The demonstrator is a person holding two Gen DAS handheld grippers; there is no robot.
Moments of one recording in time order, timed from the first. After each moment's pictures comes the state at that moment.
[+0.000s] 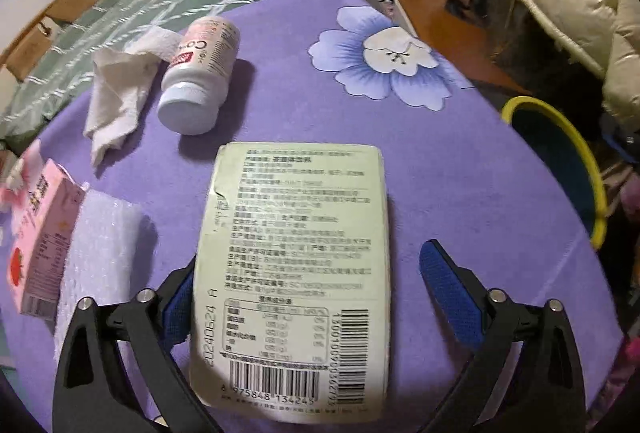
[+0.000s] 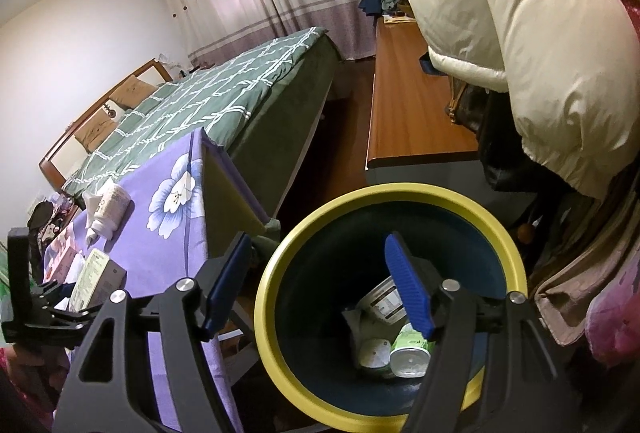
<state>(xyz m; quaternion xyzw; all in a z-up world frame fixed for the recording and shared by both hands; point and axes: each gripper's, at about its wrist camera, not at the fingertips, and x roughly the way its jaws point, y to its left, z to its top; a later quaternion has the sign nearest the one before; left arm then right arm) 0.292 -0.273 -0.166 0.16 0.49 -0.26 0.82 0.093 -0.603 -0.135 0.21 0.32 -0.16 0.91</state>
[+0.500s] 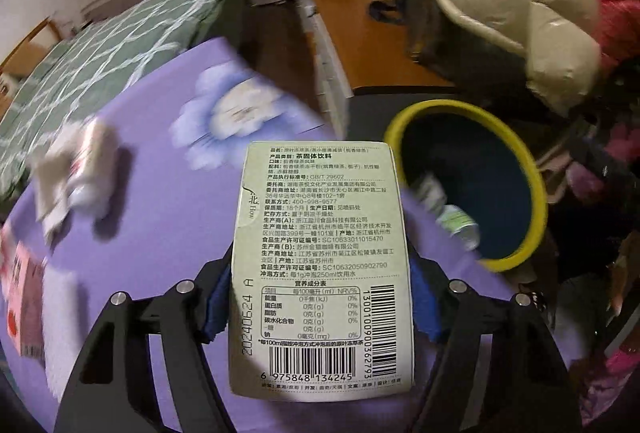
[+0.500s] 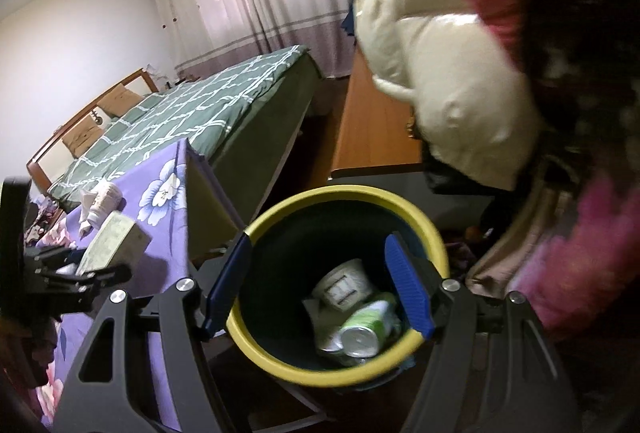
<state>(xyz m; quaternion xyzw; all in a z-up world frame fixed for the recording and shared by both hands) 0.237 -0.375 -0.125 0.20 0.45 -0.36 0.79 0.013 -0.615 -0.113 0.19 0.29 -0.20 0.91</state>
